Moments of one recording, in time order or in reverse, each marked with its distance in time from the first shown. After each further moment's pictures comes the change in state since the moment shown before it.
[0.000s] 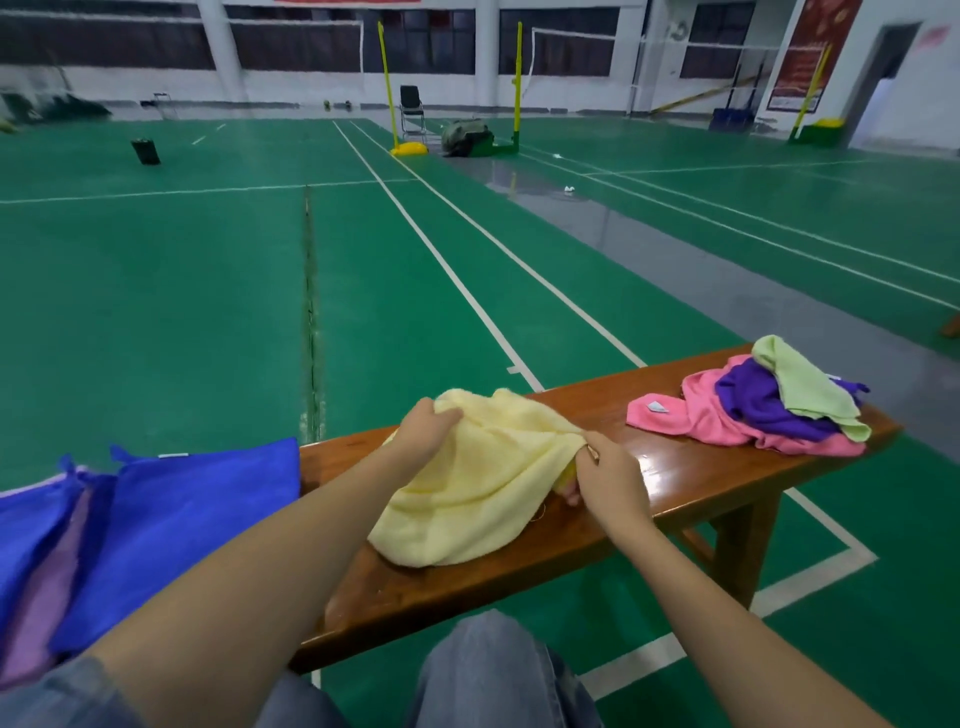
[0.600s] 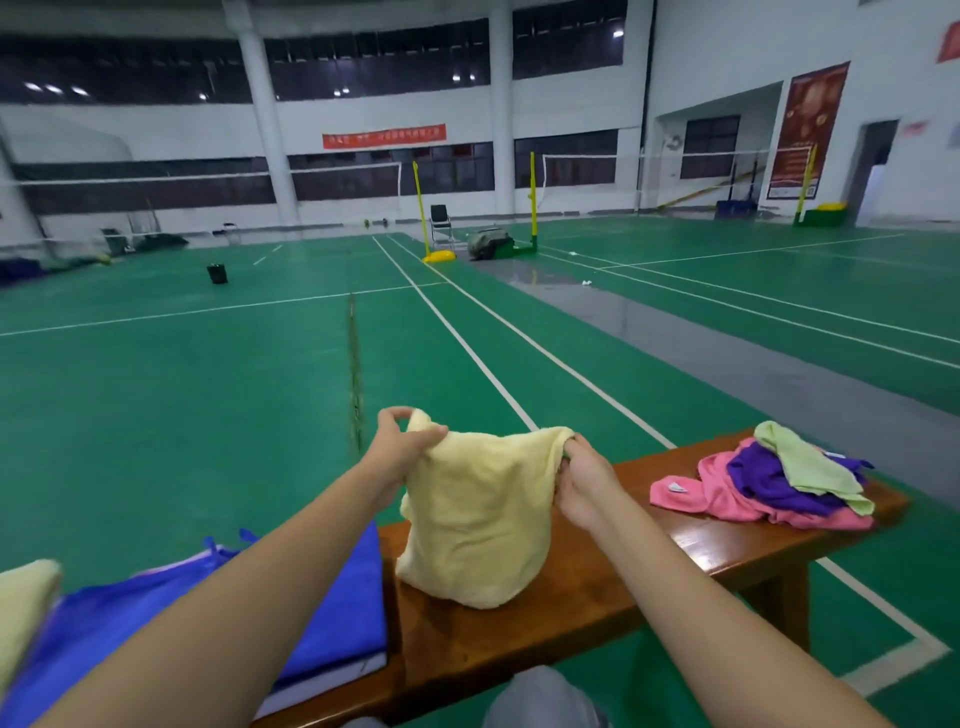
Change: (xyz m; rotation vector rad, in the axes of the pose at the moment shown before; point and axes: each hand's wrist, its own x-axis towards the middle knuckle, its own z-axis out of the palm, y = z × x) left_hand -0.077 0.060 -0.125 -0.469 0.099 0.101; right_hand -0.022 -0.140 -0.025 1.193 -0.224 0.330
